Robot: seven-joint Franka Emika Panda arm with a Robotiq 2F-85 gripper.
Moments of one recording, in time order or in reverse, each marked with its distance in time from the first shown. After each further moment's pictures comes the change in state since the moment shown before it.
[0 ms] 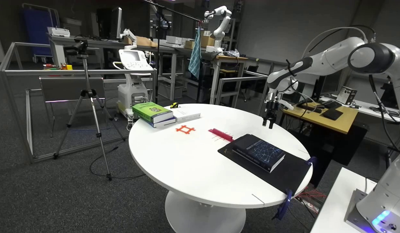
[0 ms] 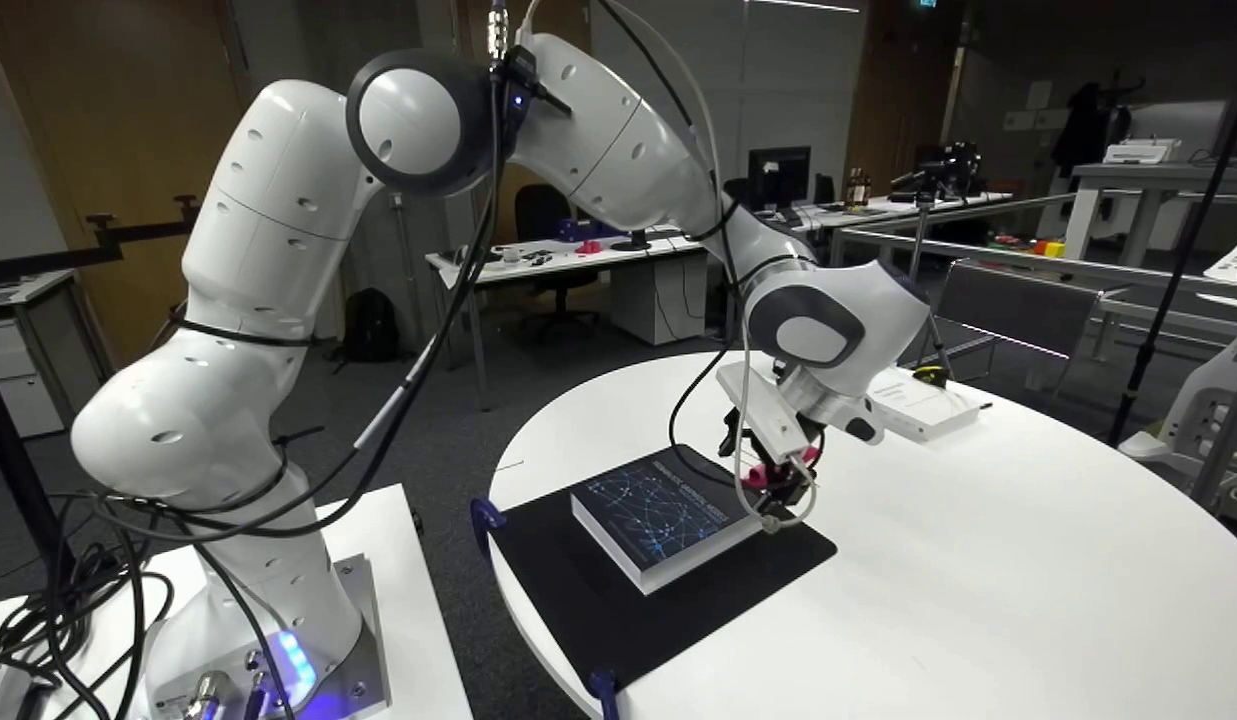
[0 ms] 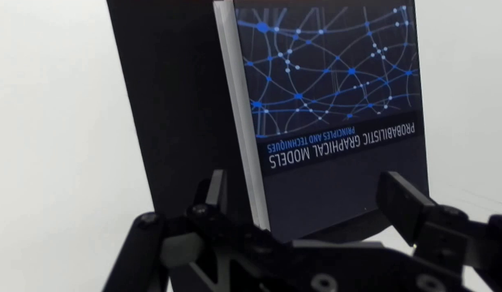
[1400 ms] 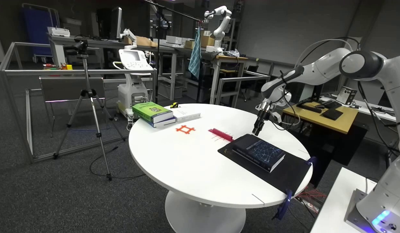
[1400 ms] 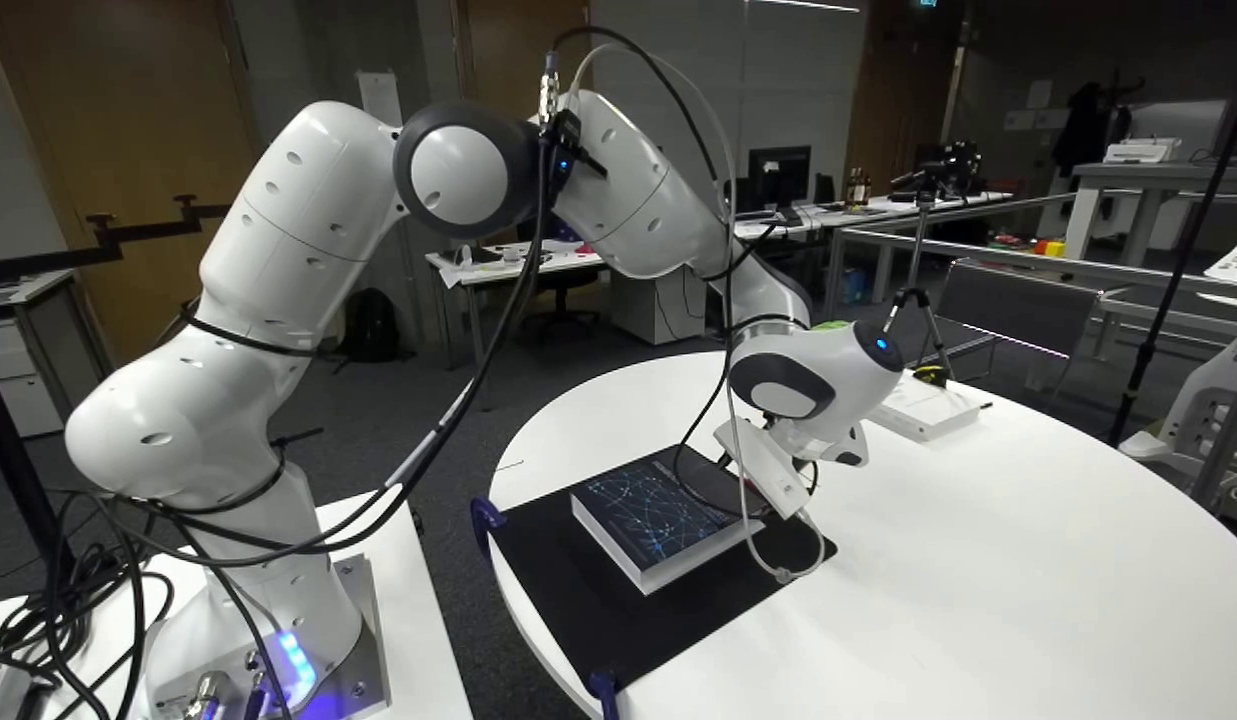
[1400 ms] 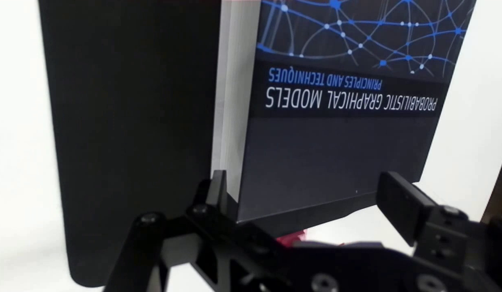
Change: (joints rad) arm -0.052 0.122 0.116 -0.009 0.170 0.223 -0.359
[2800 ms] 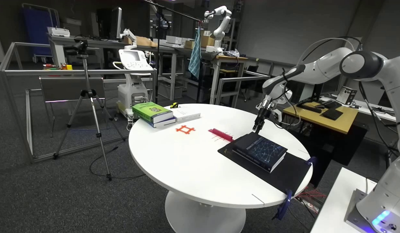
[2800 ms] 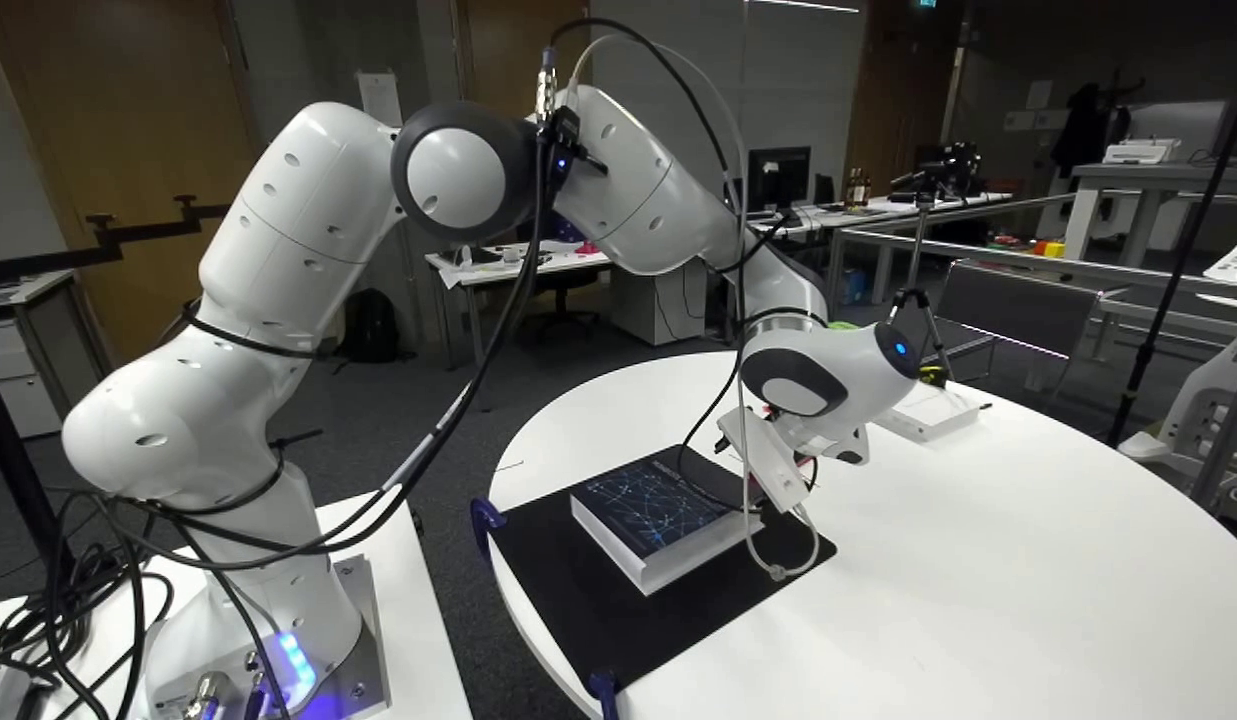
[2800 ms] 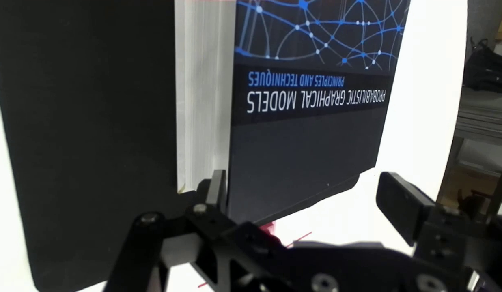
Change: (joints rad) arm -0.027 0.000 0.007 0.042 0.058 -0.126 0.000
